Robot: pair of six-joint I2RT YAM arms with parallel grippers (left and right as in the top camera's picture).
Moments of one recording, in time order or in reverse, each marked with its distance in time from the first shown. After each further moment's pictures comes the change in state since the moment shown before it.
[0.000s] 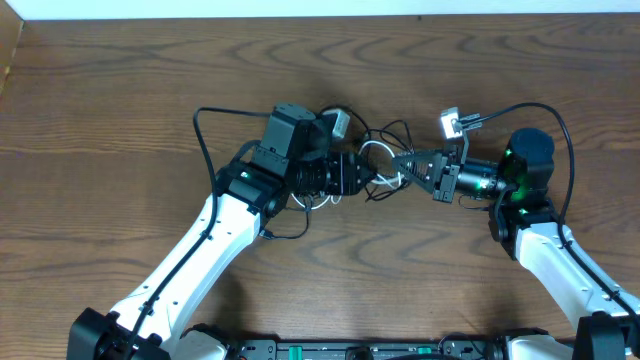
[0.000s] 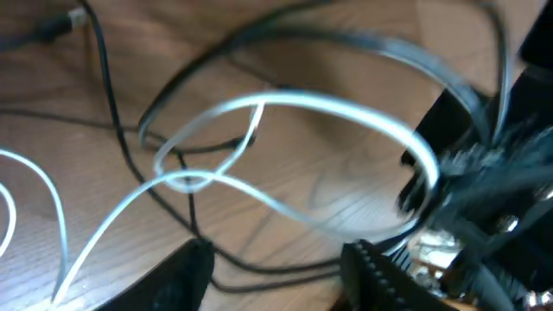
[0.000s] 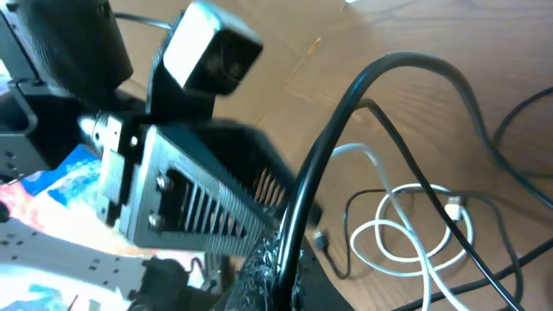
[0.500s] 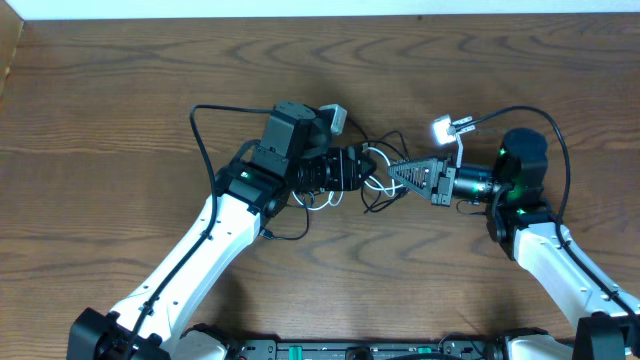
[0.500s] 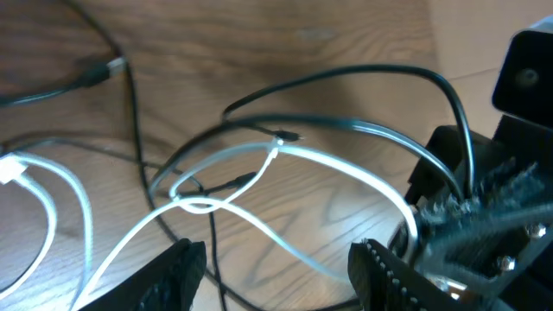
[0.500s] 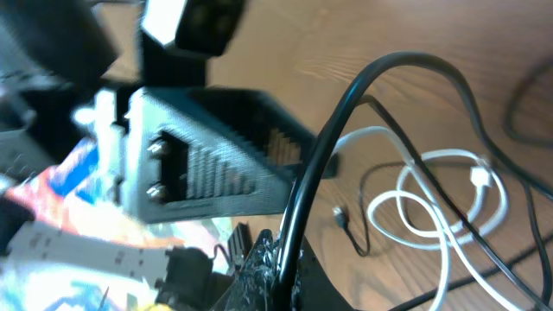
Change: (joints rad) left arm 0.000 0.000 0.000 0.007 -0.068 -0.007; right arm 0.014 0.000 0.000 -0.114 0.000 0.029
